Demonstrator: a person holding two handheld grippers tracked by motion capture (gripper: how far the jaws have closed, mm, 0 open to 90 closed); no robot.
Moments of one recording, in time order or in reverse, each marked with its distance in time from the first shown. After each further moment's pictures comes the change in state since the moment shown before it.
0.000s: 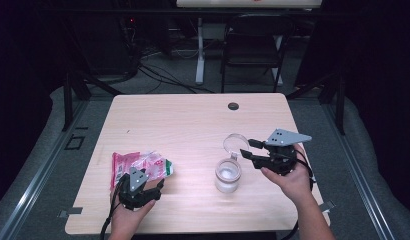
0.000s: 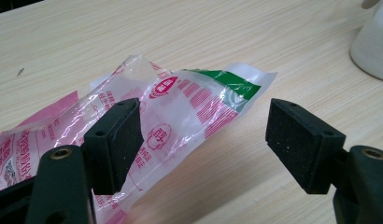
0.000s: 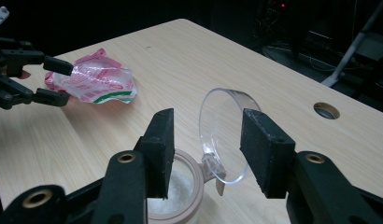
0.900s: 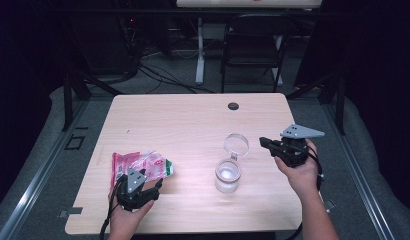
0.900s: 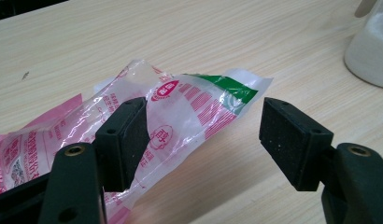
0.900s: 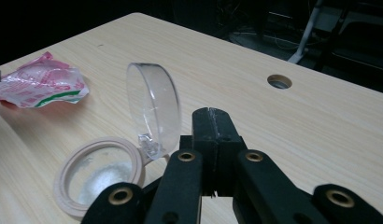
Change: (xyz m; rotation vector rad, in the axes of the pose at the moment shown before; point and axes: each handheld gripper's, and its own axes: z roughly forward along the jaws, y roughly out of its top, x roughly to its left) left arm 0.001 -0.001 -0.007 -0.024 0.003 -0.011; right arm -0.042 -0.021 -0.002 0.019 -0.122 0.121
